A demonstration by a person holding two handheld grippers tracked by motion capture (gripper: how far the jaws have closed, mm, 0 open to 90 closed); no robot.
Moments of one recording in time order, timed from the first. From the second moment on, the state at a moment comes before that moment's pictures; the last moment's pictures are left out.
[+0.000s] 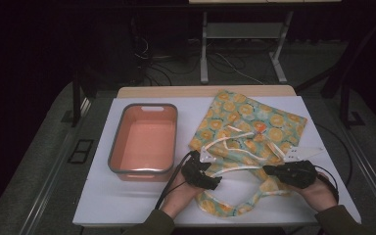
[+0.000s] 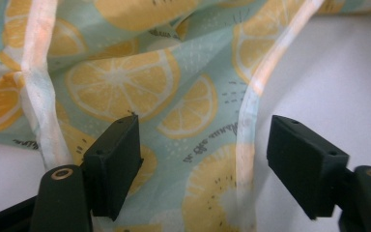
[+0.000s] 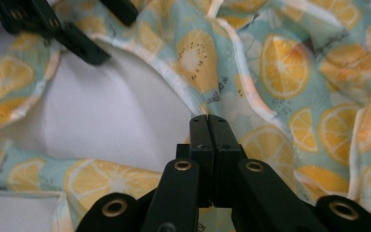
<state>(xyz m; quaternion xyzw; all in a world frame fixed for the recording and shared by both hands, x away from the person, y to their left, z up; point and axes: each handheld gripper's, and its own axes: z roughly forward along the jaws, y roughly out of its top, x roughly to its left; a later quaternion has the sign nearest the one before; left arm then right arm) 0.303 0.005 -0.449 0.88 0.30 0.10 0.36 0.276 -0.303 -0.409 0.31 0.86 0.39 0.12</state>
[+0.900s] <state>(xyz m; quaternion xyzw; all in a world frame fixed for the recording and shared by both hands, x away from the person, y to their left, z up) 0.315 0.015 -0.416 0.82 0.34 0.10 0.46 0.305 -0.305 -0.404 0.33 0.84 0.40 0.16</state>
